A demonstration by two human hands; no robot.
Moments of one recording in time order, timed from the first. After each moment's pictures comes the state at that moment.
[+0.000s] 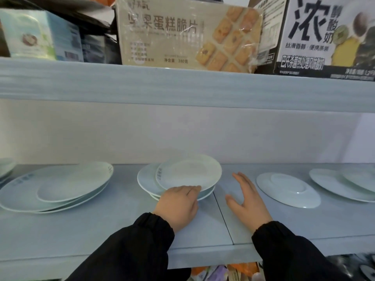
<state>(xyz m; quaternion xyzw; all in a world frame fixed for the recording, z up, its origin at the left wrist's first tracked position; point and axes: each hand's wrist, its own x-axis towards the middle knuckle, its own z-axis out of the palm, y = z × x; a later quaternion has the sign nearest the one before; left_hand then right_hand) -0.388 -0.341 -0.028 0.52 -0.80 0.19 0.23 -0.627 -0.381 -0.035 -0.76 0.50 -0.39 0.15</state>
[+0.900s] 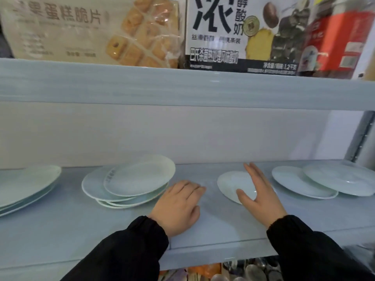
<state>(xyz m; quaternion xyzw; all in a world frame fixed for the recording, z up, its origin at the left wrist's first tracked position) -0.522 -0.368 -0.024 0.42 -0.84 0.20 0.28 -0.792 -0.403 -0.007 -0.76 0.49 -0.41 0.11</state>
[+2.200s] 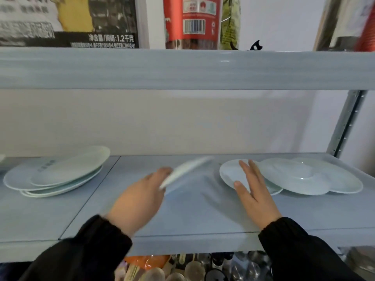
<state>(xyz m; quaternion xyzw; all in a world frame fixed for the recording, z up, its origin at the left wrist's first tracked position) -0.722 -0.357 0.023 0.62 -0.72 0.06 0.31 -1.005 -0.455 -0.023 -0.75 0.44 -0.43 0.23</state>
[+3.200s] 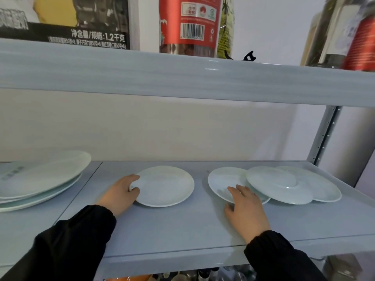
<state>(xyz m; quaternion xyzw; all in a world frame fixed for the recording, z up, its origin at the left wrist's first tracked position) -0.653 -0.454 -0.027 0.71 -0.58 -0.20 0.35 -1.004 -0.476 -0.038 -0.75 0.62 -0.22 -0.01</state>
